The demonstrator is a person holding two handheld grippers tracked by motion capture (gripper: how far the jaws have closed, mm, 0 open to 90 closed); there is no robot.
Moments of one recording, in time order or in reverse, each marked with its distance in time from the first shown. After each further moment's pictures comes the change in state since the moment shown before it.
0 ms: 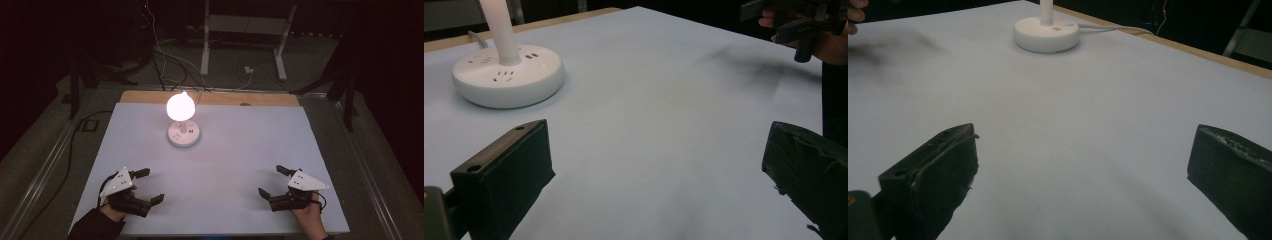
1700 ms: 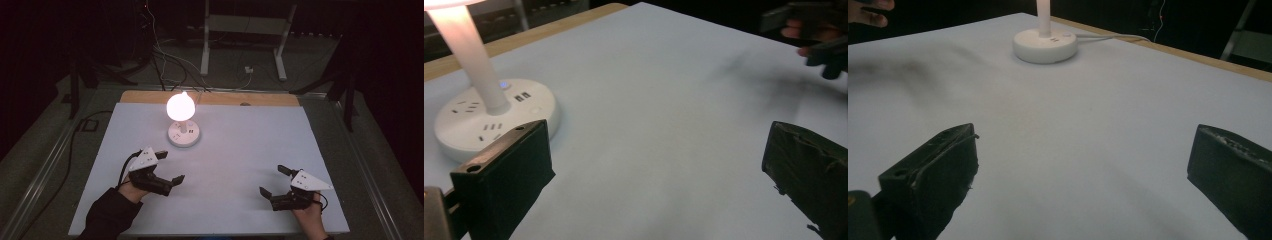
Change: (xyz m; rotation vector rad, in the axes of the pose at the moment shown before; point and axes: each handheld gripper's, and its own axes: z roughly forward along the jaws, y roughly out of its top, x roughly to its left) left arm -0.001 0.066 0.052 0.081 0.036 0.021; right arm -0.001 0.001 -0.004 -0.034 -0.001 0.038
